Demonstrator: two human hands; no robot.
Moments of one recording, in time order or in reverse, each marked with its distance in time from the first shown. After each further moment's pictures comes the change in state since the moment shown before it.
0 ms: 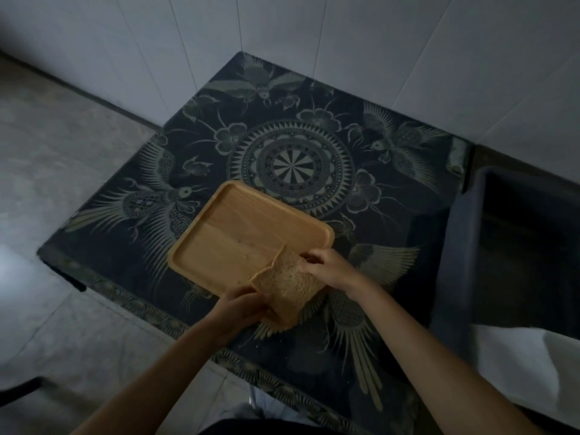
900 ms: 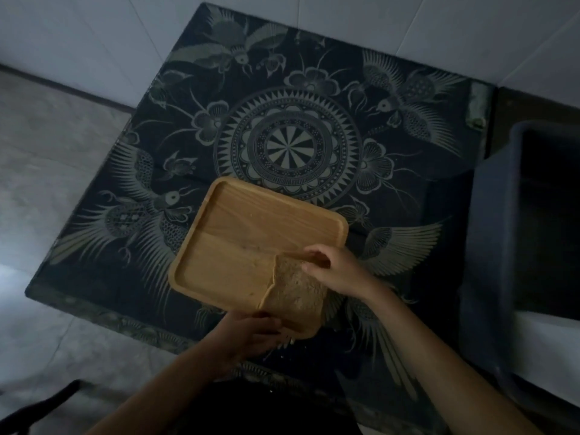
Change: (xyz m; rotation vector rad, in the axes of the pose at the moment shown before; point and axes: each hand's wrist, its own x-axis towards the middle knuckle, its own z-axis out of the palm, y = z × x) left_hand -0.009 0.039 -0.015 0.148 -0.002 -0.359; right_hand 0.018 -0.001 0.014 -0.116 0.088 -0.072
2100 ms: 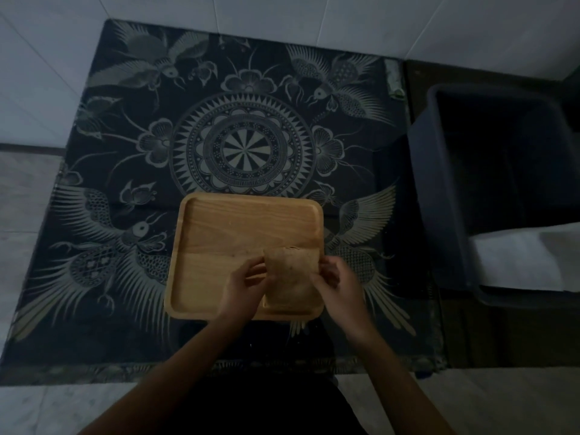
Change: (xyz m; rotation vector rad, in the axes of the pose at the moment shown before) left_hand 0.037 0.046 -0.022 0.508 0.004 0.617; right_hand -0.079 -0.028 0.091 0.594 0.709 0.210
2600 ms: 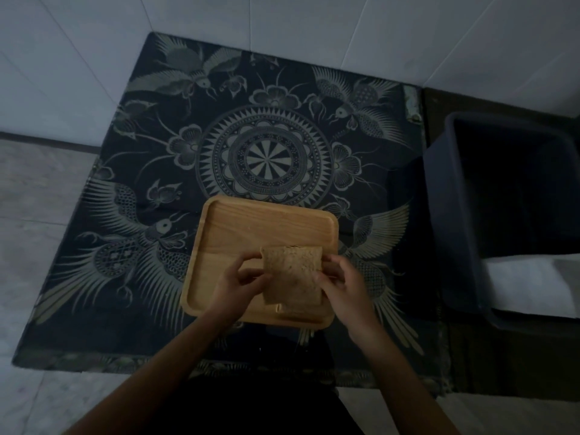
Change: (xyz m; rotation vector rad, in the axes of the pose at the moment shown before) left_hand -0.007 0.007 -0.047 -0.197 -0.089 0.034; right_hand 0.002 -0.024 0.014 0.086 -0.095 -0.023
